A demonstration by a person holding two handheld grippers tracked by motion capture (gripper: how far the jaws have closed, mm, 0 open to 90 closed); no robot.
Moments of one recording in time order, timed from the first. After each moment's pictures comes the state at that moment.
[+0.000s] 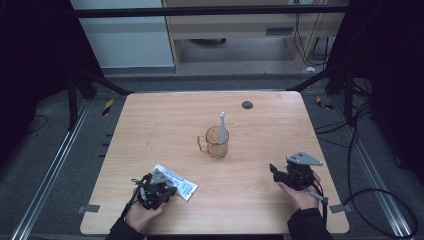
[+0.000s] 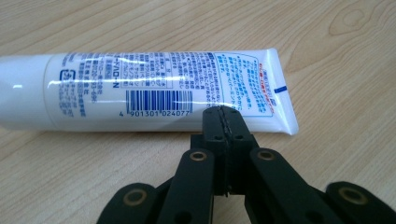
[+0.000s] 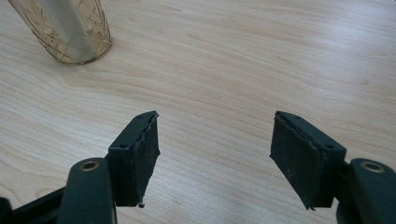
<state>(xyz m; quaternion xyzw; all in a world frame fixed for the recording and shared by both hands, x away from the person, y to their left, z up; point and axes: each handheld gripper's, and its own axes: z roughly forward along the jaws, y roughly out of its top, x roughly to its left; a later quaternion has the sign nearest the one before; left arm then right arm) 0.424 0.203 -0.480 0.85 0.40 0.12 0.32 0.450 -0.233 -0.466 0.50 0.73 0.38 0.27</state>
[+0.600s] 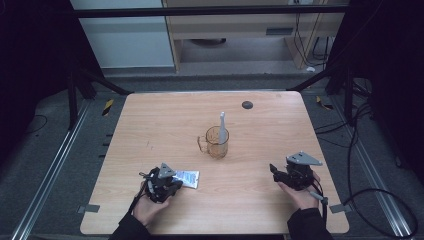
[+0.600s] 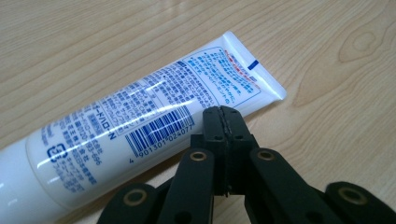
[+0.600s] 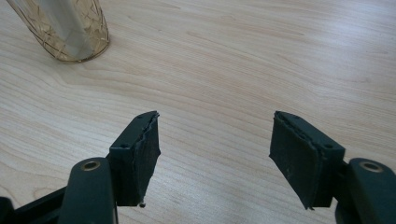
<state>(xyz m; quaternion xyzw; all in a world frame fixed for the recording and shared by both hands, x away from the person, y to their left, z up) 0.443 0.187 -0.481 0.85 0.39 0.13 0.32 0.451 -0.233 -0.468 0.50 0.73 0.38 0.27</state>
